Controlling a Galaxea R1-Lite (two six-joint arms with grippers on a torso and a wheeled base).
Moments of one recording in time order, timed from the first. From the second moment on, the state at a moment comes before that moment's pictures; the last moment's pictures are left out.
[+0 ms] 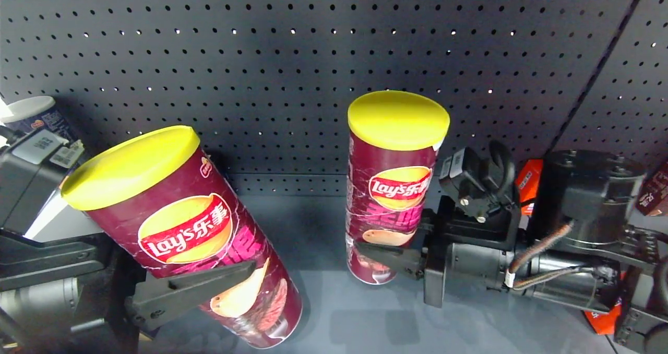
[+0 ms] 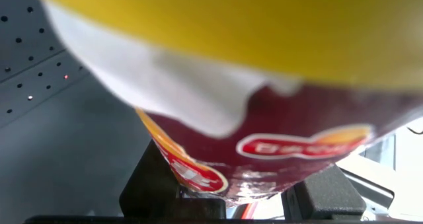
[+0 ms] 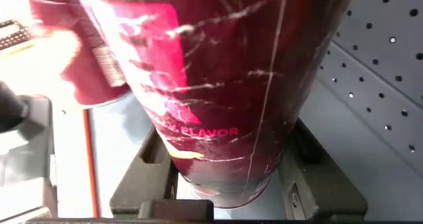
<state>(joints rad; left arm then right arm) -0.46 1.15 -0.56 -0.46 -0.60 0.02 0.79 1.60 -0.72 -0.78 0.32 -0.18</state>
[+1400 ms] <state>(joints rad) -0.51 1.12 -0.56 -0.46 -0.55 0.02 0.86 1.58 -0.30 -1.19 0.25 -0.11</state>
